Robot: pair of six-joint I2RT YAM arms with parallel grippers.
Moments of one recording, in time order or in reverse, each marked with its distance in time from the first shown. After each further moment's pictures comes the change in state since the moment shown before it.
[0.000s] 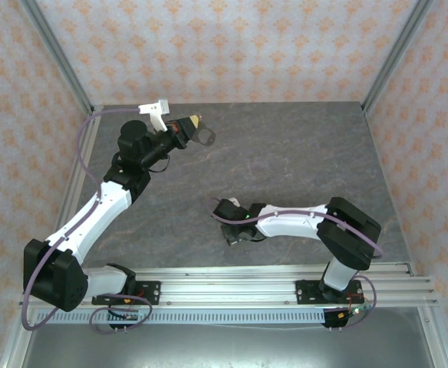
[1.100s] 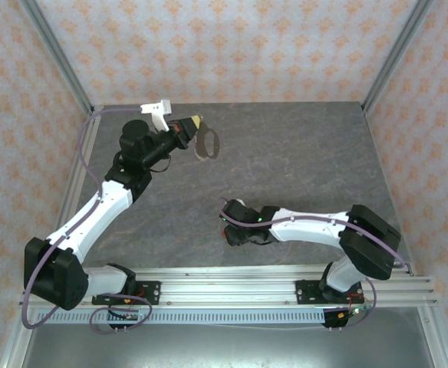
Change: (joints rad) left arm -0.008 0.006 0.007 -0.005 -0.004 0.028; right arm 0.000 -0.137 -0.075 0.015 -0.083 0.046
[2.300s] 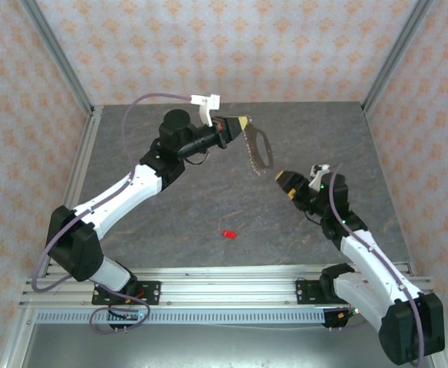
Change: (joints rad) left arm -0.224 0.223 0.222 0.032 0.070 0.004; right arm -0.770 -0.680 -0.384 0.414 -0.489 0.389
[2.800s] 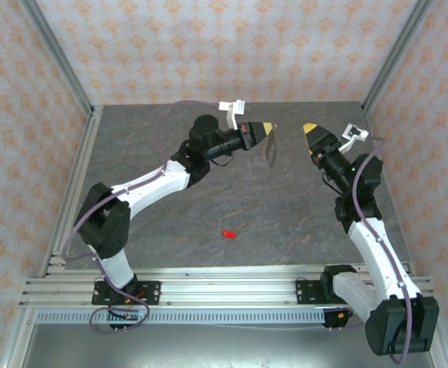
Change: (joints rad) left arm -0.090 0.227 0.094 0.160 0.032 -0.159; right arm -0.233 0.042 0.200 0.428 -0.101 0.179
